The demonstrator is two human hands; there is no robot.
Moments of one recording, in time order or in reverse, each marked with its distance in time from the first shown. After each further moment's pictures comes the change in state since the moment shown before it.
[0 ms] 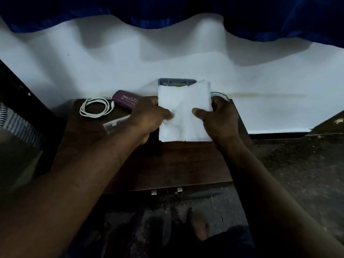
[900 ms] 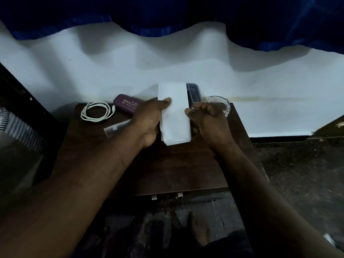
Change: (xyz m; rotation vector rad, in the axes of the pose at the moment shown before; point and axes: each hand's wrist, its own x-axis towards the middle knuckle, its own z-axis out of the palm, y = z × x) left_hand 0.001 0.010 0.008 -0.391 -0.017 -0.142; right_hand -0.013 -0.022 0.010 0.407 -0.194 0.267
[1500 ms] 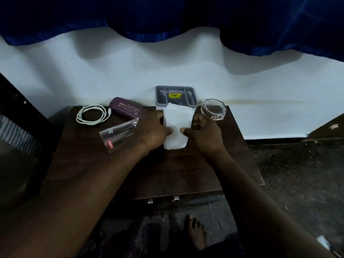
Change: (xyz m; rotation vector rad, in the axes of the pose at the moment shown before) left_hand 0.016 -0.032 -0.008 0.913 0.069 0.370; right_hand 0.006 0.025 -0.005 -0.328 0.015 -0.115
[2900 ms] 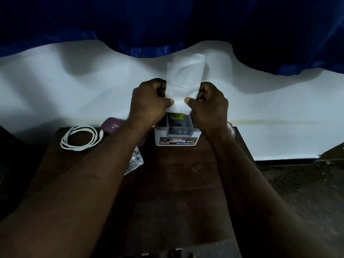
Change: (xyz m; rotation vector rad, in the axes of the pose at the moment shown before) left_hand 0.116 0.034 -0.027 -0.142 0.262 0.186; right_hand 0.124 -0.048 0.009 -0.103 0.287 -0.347
